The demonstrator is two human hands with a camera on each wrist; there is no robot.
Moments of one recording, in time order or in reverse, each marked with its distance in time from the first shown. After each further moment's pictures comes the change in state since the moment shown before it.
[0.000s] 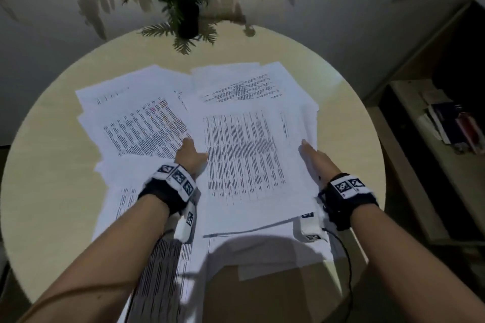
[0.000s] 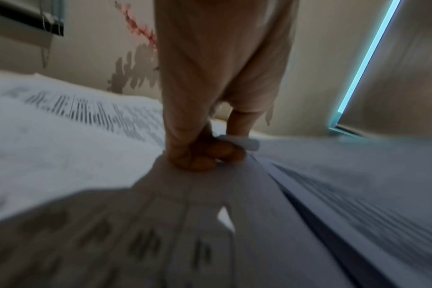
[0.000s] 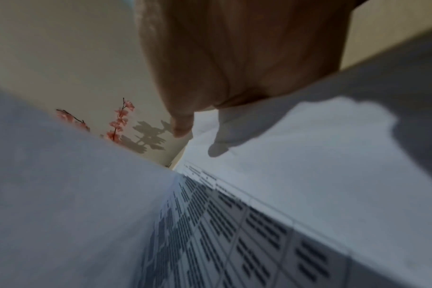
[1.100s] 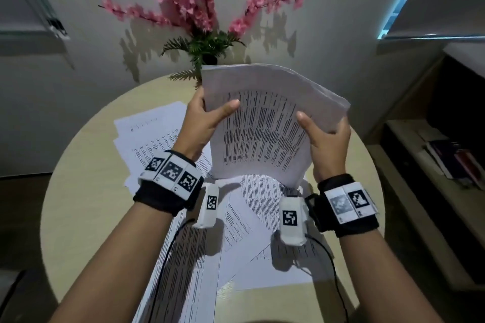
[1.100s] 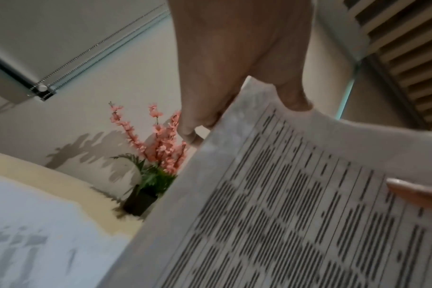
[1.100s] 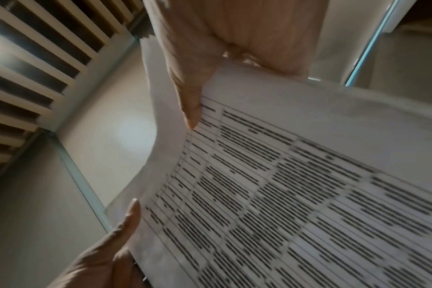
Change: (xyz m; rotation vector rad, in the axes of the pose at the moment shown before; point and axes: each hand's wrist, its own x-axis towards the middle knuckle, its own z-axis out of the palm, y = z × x) left_hand -0.135 0.079 -0.084 -0.784 0.150 0.762; right_hand -0.156 -0.092 0.065 0.266 0.197 -0.952
